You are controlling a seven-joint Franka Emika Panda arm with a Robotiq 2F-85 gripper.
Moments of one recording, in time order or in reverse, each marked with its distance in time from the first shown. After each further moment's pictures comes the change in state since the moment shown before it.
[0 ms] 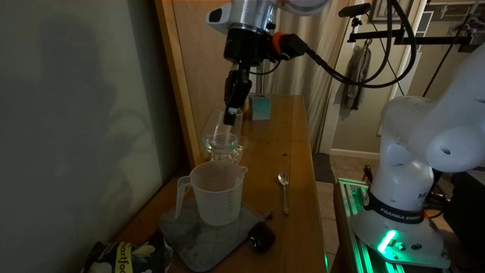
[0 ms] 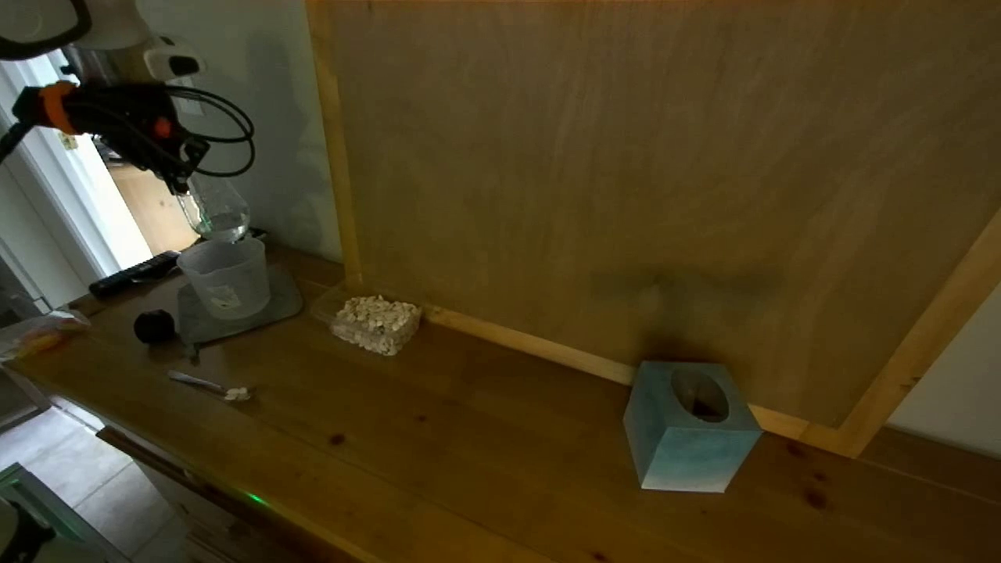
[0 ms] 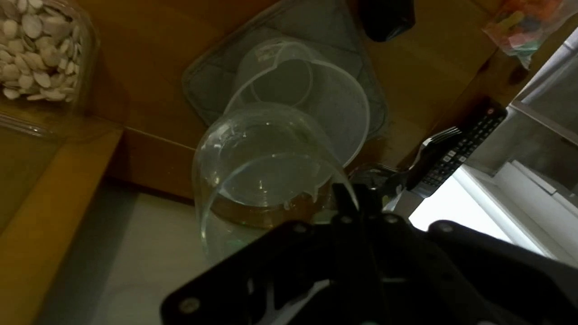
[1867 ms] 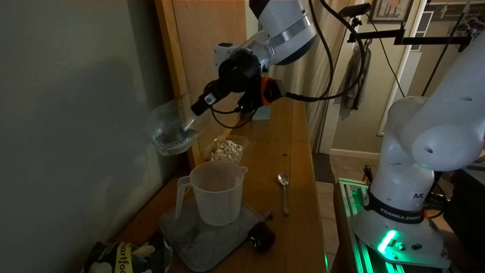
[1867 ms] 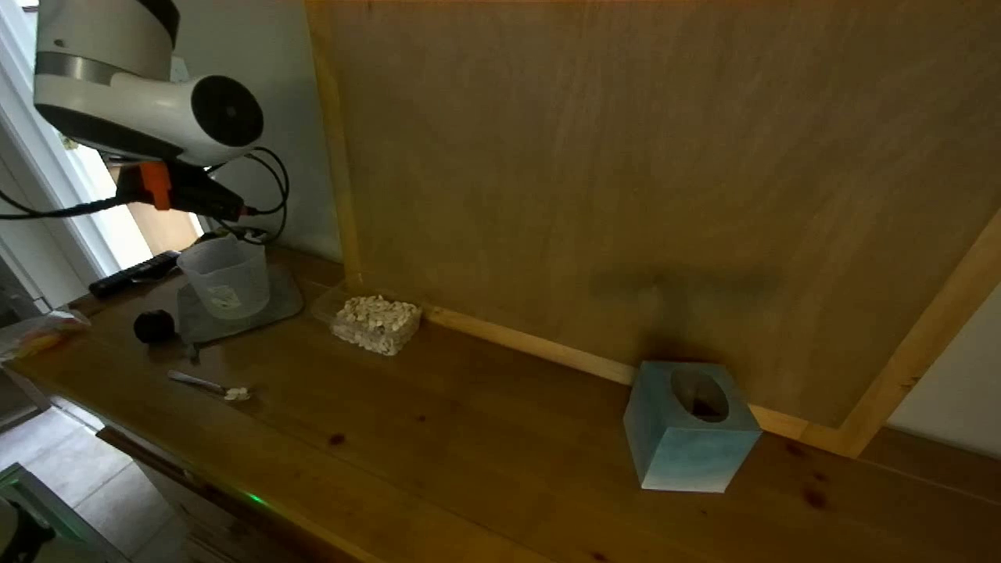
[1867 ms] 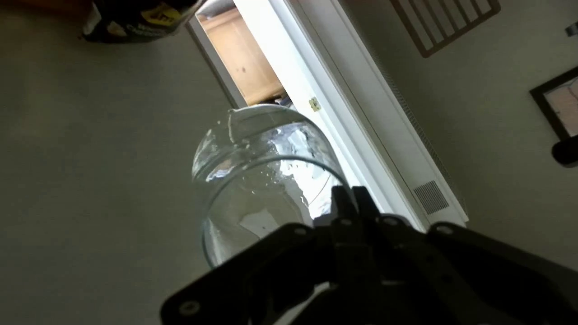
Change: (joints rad) arm -0.175 0.137 -0.074 -0.102 1.046 -0.199 -1.032
